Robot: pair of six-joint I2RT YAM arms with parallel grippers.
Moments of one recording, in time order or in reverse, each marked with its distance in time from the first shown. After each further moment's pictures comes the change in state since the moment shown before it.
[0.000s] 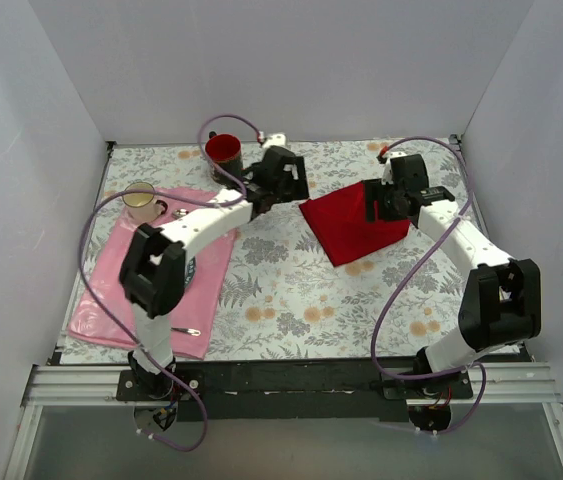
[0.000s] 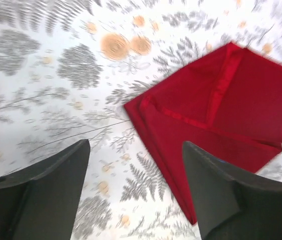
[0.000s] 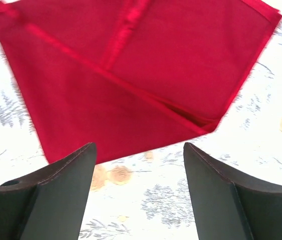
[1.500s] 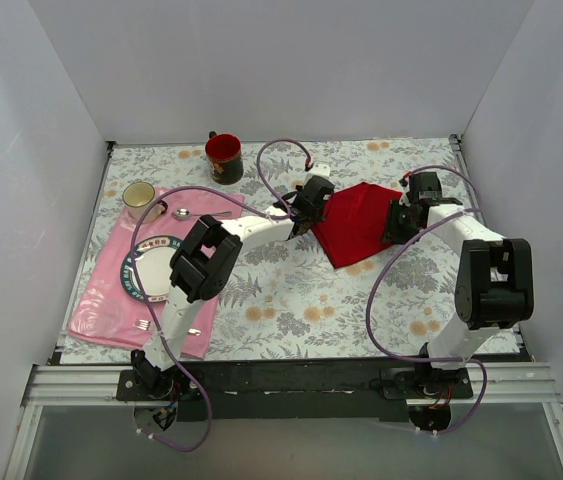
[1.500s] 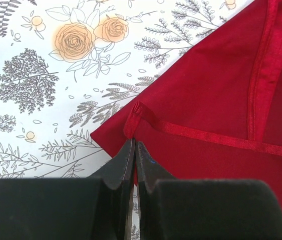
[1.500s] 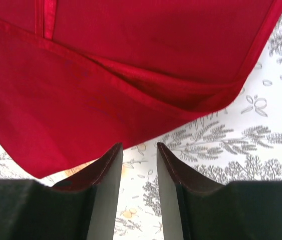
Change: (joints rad) left arm -0.103 0.268 0.061 0.198 -0.137 0.211; right arm -0.157 0.109 -0.130 0.020 -0.175 0.158
